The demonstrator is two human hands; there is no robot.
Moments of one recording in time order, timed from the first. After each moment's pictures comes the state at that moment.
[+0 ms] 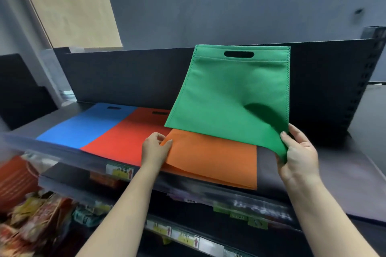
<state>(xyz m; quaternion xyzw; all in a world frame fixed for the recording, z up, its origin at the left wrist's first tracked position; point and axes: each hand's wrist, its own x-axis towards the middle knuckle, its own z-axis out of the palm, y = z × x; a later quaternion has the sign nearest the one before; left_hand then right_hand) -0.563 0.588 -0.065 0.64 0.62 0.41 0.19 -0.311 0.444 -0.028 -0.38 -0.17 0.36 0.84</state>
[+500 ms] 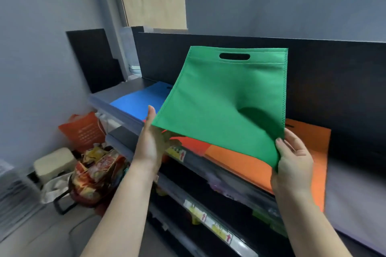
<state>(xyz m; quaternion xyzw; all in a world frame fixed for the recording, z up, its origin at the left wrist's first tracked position) -0.661 0.499 -0.003 0.43 0.38 0.63 0.53 -0.421 0.490 -0.038 -0.37 -0.27 0.45 0.77</state>
